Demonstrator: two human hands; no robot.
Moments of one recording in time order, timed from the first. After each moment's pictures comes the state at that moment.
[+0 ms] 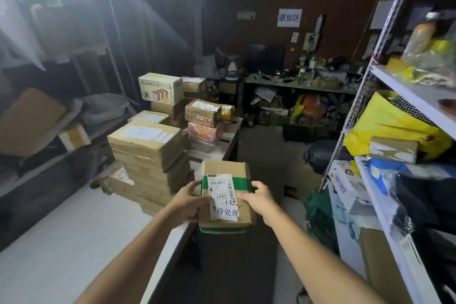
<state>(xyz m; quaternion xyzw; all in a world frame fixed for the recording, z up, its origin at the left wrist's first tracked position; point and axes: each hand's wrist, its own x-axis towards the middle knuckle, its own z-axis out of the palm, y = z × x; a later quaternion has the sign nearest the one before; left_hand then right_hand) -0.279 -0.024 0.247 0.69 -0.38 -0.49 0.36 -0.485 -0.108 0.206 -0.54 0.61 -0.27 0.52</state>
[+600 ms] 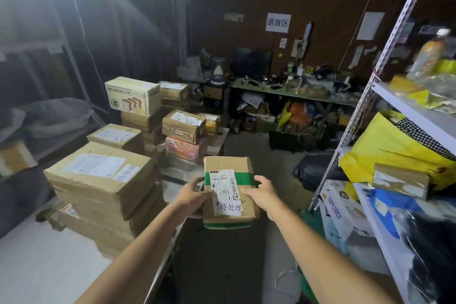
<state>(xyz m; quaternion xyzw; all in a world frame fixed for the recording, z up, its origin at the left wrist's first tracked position) -0.284 -0.214 0.248 0.67 -0.36 -0.53 0.38 -0.493 -0.280 0.232 -0.54 0.64 -0.29 0.46</state>
